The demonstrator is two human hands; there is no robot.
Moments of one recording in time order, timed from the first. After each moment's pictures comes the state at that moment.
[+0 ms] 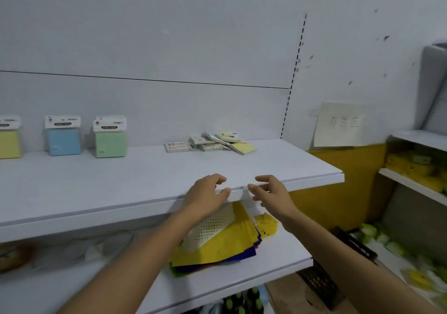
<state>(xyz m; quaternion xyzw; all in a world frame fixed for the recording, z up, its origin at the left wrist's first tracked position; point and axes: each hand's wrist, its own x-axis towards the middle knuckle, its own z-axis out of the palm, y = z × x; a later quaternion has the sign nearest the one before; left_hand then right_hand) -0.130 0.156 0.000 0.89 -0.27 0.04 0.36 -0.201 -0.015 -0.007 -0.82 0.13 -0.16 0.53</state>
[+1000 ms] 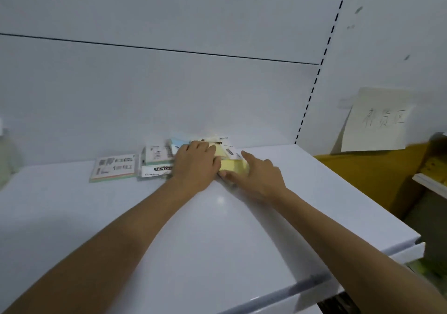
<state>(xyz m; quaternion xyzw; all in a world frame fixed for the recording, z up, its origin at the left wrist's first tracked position) 0.163 -0.008 -0.019 0.94 -0.27 0.23 0.02 0.072 -0.148 -0.003 -0.97 0.14 -0.10 0.18</state>
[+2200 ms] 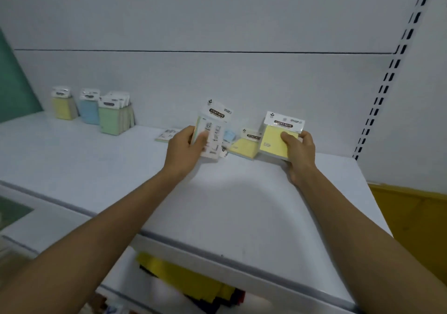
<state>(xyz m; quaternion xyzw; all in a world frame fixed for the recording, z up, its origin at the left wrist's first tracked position) 0.046 -0.021 0.017 0.84 0.05 0.30 0.44 0.129 -0.248 0.002 -0.56 0.03 -0.02 0.83</state>
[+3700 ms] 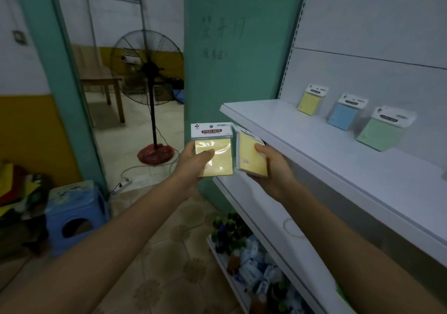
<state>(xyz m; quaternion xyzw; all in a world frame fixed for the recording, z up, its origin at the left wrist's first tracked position) -0.354 0.413 -0.012 0.53 0.32 0.40 0.68 -0.204 0.316 -0.004 -0.50 -0.26 0.45 0.69</state>
